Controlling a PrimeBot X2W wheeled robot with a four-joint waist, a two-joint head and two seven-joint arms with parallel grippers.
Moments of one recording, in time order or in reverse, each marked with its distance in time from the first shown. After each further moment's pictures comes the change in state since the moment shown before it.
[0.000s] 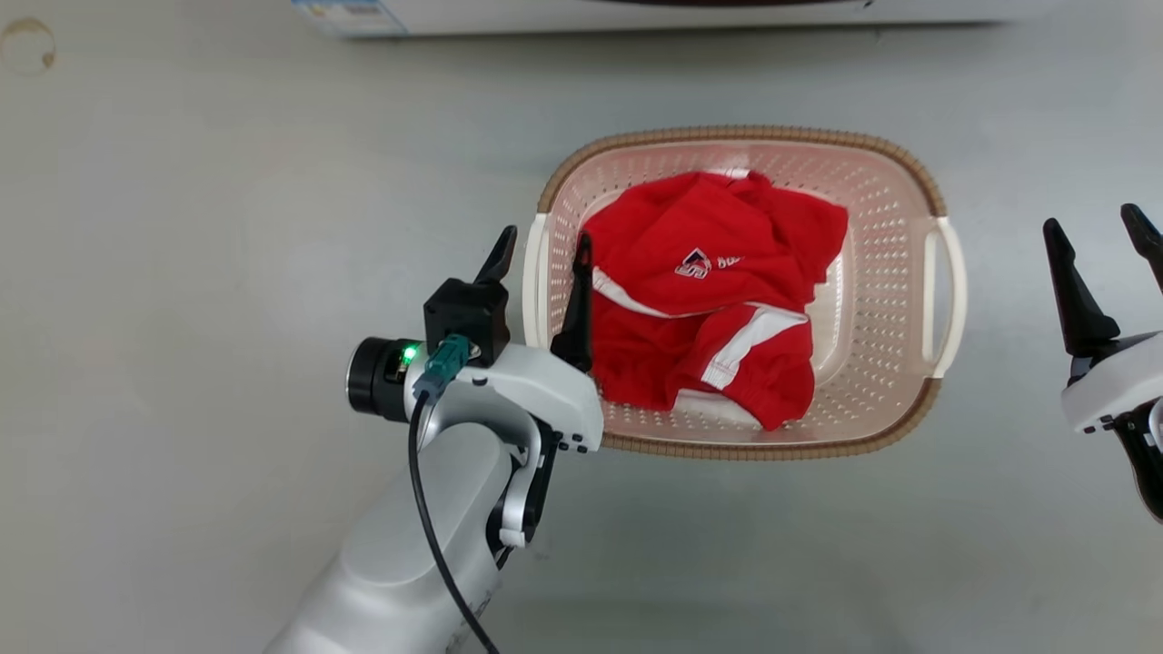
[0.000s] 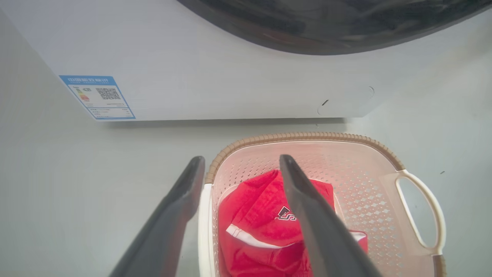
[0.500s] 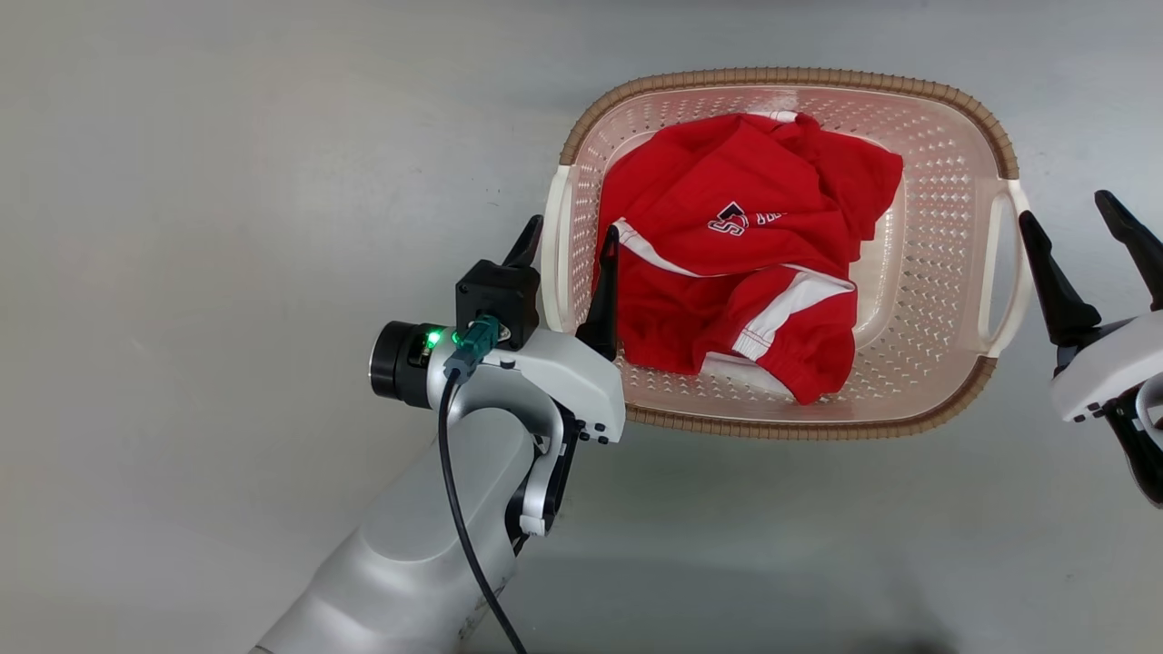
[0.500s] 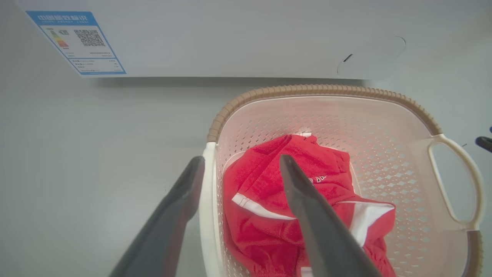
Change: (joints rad) left arm -0.072 -0.003 -0.104 0.040 -0.079 0.035 0.000; right arm -0.064 -0.022 0.106 0.037 0.014 0.000 0.000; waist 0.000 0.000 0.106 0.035
